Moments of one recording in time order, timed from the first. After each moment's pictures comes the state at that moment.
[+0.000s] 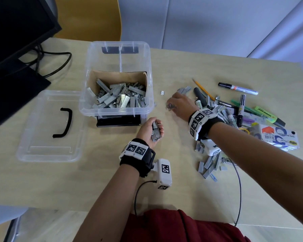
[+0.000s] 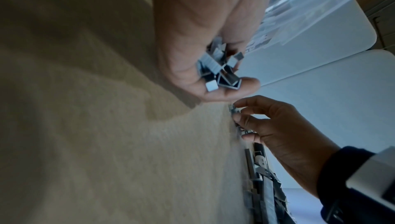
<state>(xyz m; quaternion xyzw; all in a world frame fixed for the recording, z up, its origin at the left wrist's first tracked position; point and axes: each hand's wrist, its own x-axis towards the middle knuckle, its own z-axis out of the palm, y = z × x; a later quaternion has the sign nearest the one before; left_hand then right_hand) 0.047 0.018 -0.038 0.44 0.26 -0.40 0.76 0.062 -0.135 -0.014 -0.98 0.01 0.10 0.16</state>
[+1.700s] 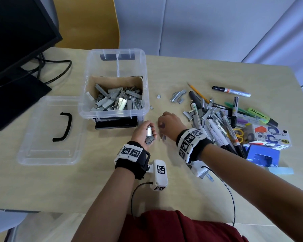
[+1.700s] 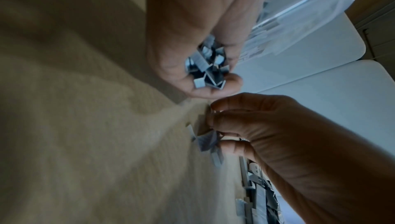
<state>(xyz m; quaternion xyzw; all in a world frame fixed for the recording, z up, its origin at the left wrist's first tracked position) 0.044 0.026 -0.036 0.46 0.28 -0.35 0.77 0.025 -0.089 -0.009 -0.96 0.06 0.17 0.20</state>
